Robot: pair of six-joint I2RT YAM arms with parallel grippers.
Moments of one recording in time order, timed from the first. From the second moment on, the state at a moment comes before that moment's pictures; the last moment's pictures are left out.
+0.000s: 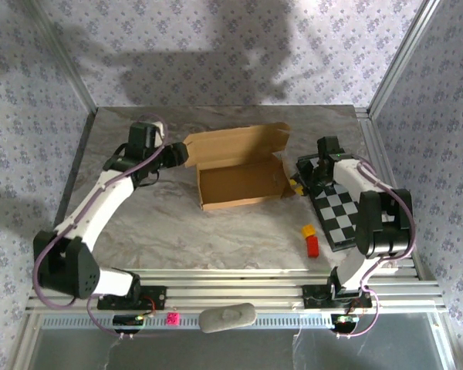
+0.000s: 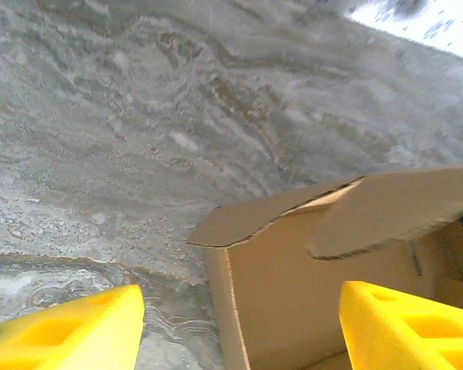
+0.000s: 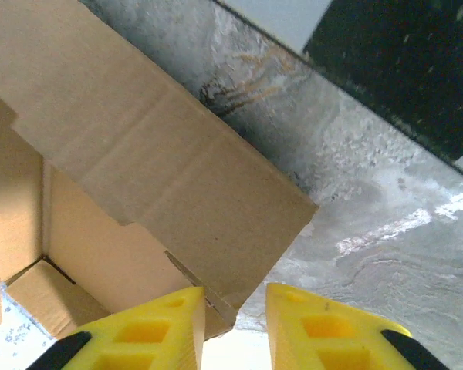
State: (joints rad) left arm -0.30 1.34 1.15 -0.49 0.11 -0.47; right arm 0.06 1.64 1.09 -0.66 -0.43 0.94
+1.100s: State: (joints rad) left arm -0.41 1.52 1.04 -0.48 0.17 -0.80; right arm 0.06 1.79 1.28 -0.65 -0.49 0.90
